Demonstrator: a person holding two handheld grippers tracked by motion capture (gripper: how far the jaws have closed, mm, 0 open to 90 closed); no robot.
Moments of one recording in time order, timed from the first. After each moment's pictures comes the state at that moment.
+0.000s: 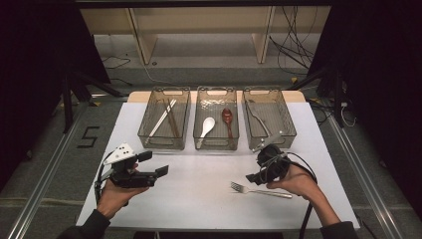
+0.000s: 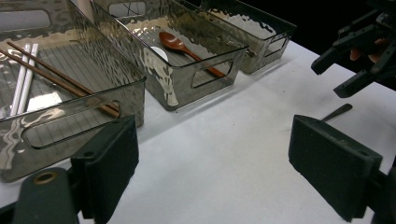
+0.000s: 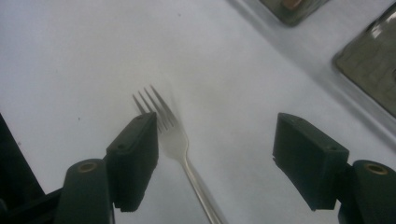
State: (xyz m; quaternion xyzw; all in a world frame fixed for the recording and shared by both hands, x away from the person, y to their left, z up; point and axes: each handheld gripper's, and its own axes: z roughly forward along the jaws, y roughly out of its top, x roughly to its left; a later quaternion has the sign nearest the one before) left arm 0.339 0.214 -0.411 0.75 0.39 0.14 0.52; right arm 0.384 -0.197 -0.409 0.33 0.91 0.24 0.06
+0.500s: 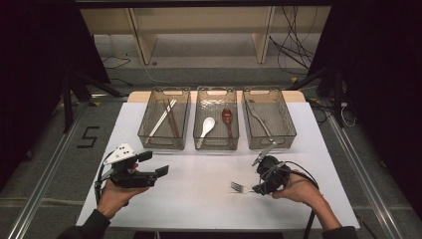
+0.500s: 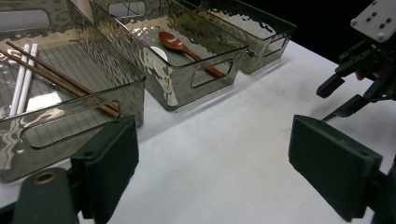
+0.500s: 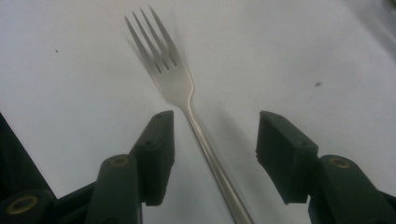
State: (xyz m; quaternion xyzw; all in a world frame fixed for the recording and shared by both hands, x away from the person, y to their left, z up) left arm 0.339 0.214 -0.411 0.75 0.39 0.14 0.52; right arm 0.373 -0.198 -0.432 0.31 0.94 0.16 0.04
